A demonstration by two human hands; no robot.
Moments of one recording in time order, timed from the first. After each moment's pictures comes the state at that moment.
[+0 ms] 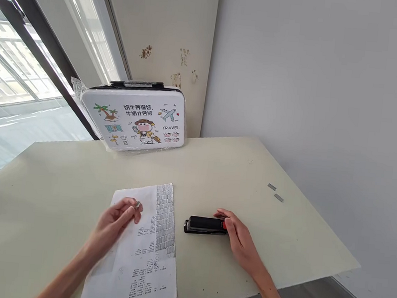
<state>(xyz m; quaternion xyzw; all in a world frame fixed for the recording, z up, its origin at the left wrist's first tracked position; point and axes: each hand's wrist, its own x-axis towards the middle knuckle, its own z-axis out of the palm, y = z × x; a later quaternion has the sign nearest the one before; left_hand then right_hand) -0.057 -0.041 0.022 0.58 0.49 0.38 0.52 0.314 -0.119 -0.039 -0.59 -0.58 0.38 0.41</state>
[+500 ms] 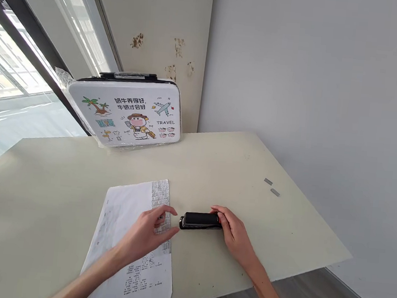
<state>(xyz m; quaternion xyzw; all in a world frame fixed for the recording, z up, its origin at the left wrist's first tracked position) 0.026 -0.059 0.022 0.74 0.47 0.22 0.43 0.313 -0.114 -0.037 -0.60 -0.61 0.34 0.39</state>
